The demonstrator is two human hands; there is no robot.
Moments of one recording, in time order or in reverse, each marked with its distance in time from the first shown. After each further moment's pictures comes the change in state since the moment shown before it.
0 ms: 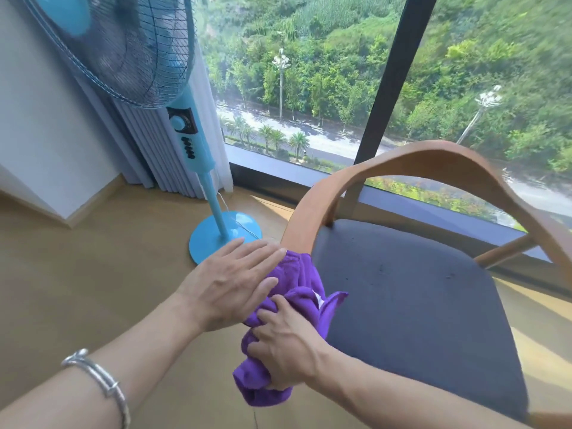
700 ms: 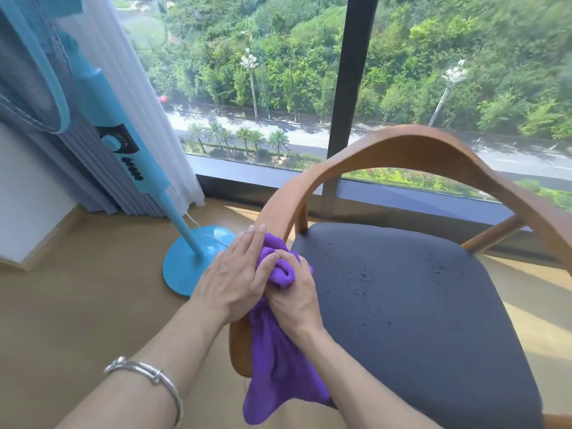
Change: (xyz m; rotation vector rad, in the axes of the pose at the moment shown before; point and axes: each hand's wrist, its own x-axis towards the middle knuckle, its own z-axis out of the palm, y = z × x) left_hand 0.107 -0.004 0.089 -0.469 -0.223 -0.432; right_hand 0.016 0.097 0.050 1.357 0.893 1.005
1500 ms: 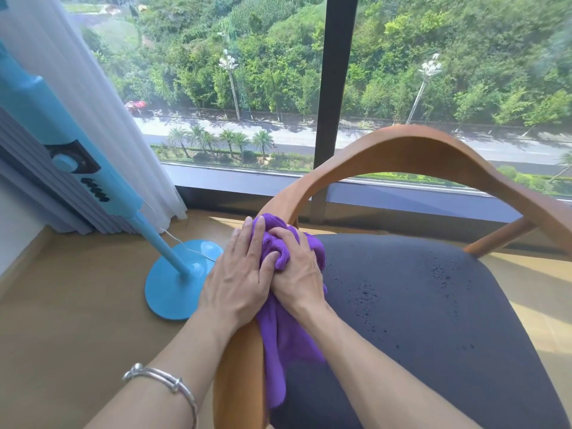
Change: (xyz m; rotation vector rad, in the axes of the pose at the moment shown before) left_hand 0.070 -0.004 0.019 -0.009 0.135 0.052; right_hand 0.091 -0.001 -0.009 -0.349 0.022 0.035
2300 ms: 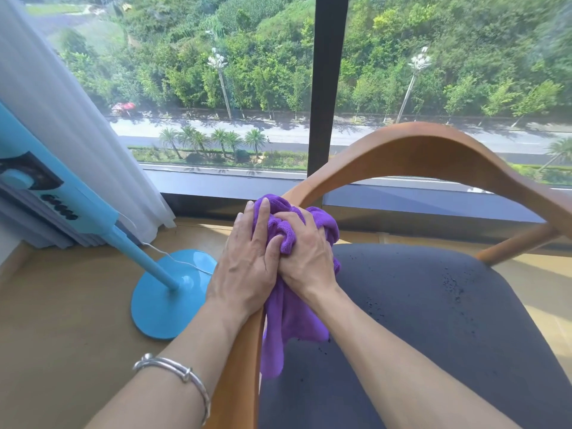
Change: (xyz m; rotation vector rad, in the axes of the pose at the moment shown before) left_hand 0.074 -0.004 0.031 -0.119 0.132 0.131; right_hand 0.068 0.010 -0.018 -0.116 0.098 -0.065
